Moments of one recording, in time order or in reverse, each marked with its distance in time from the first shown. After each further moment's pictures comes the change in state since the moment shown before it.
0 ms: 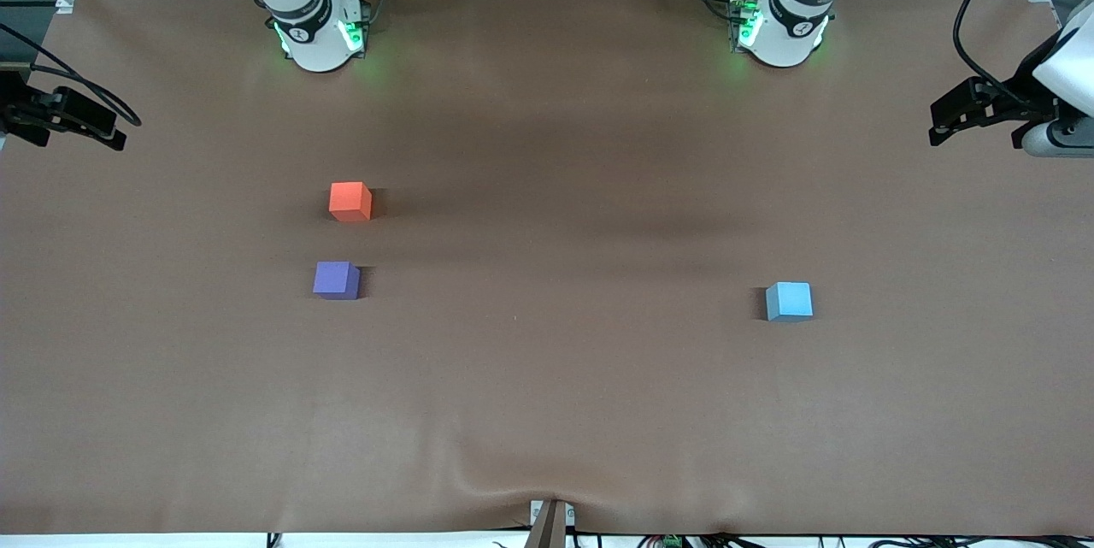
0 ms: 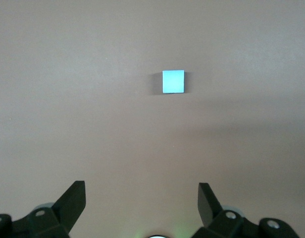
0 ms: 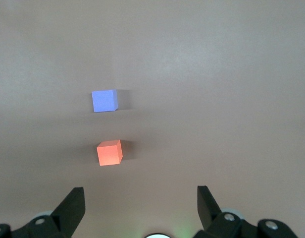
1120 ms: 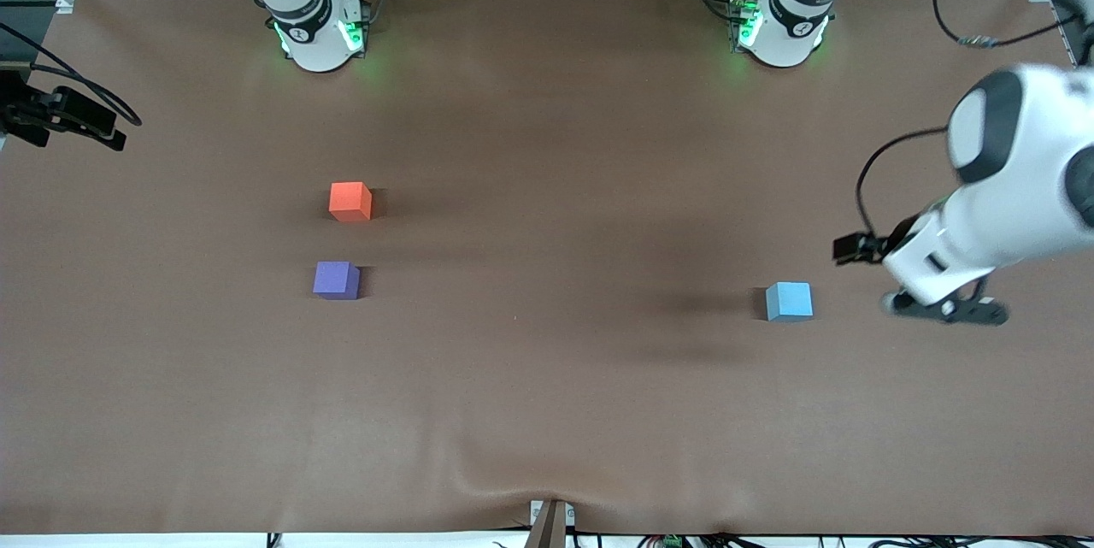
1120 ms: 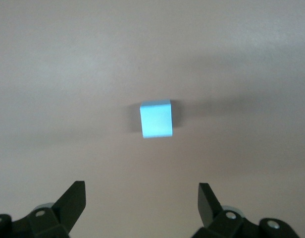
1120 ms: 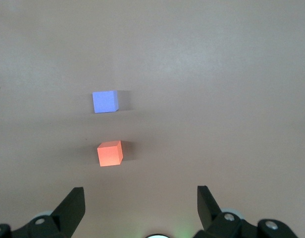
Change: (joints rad) left arm -0.059 0.426 -0.006 0.067 0.000 0.273 -0.002; right arm 0.000 0.000 0.002 0.002 0.000 0.002 0.000
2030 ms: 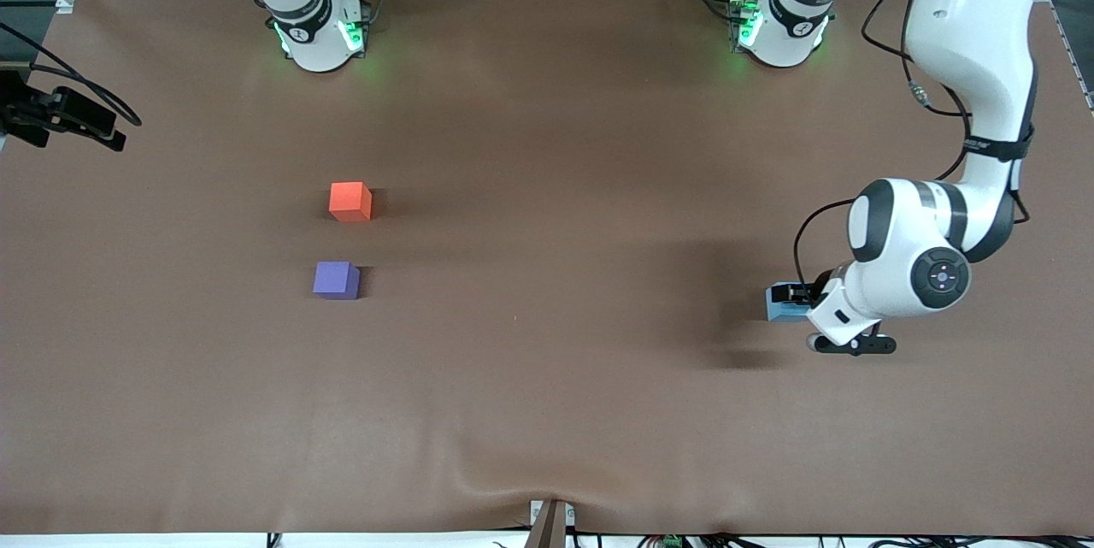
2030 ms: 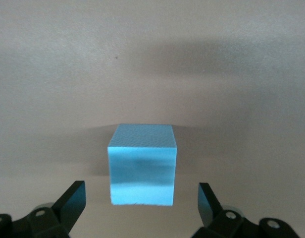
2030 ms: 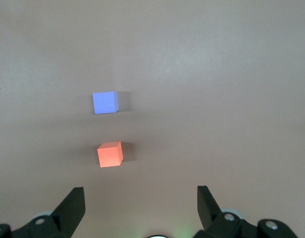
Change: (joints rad) left arm 0.008 0.177 -0.001 -0.235 -0.049 0.373 -0.089; right arm 0.000 0.000 0.000 0.000 0.000 0.006 0.000
